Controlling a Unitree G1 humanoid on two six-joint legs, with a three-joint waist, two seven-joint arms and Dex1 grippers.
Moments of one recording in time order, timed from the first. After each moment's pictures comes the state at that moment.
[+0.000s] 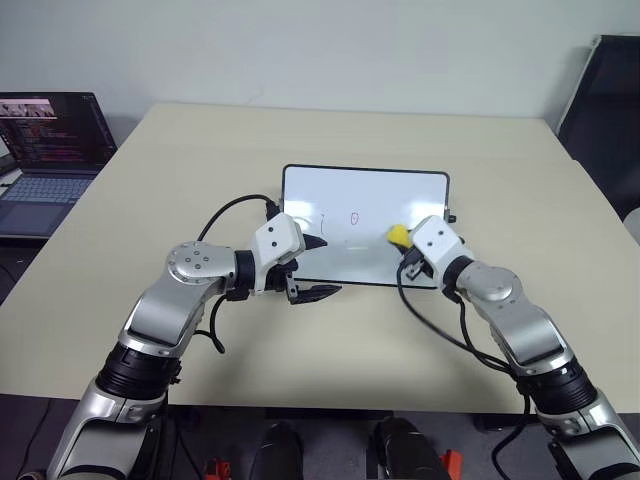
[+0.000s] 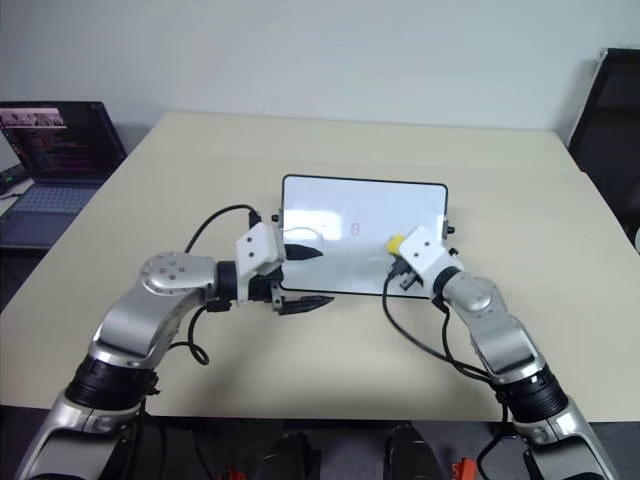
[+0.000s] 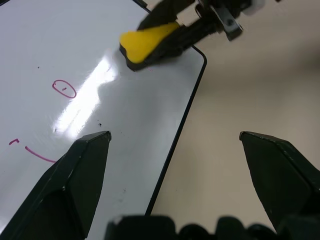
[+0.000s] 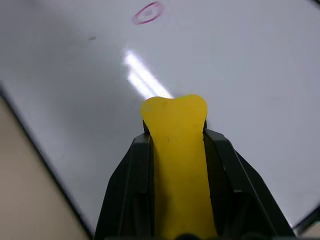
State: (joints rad) left arm -0.50 0.64 -0.17 -0.19 -0.25 0.46 -1.02; right arm -0.42 -0.53 0.33 -0.25 -0.04 0.56 0.42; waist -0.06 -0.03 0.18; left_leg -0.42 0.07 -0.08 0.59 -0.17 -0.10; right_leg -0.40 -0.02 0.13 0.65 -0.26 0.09
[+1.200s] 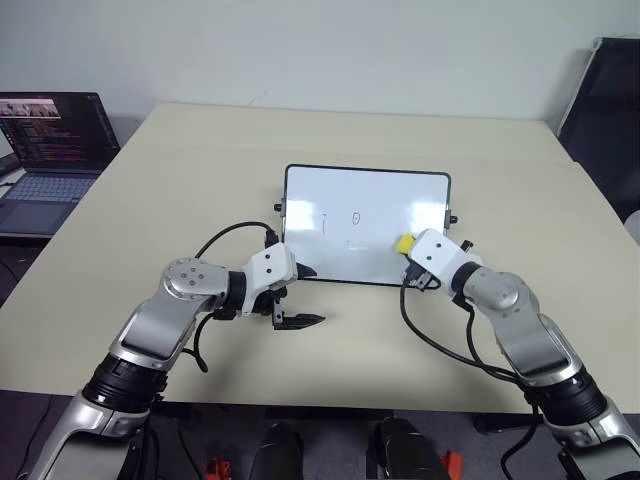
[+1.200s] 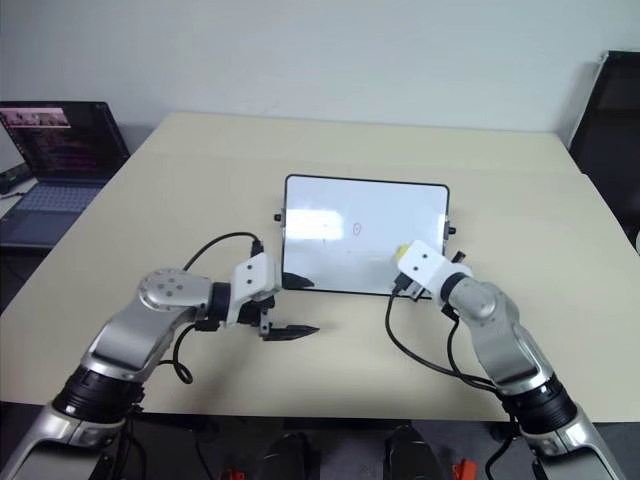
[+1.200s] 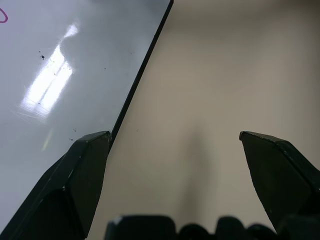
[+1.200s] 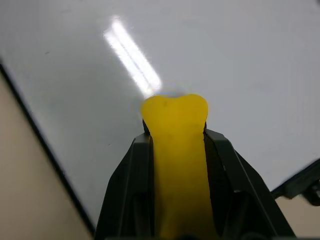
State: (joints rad) left arm -0.43 0.71 -0.22 -0.15 -0.20 0.39 -1.12; right arm -0.37 -0.54 0.30 -0.32 -0.21 0.63 0.53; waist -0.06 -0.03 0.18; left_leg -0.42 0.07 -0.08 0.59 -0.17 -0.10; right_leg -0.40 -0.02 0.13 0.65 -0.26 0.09
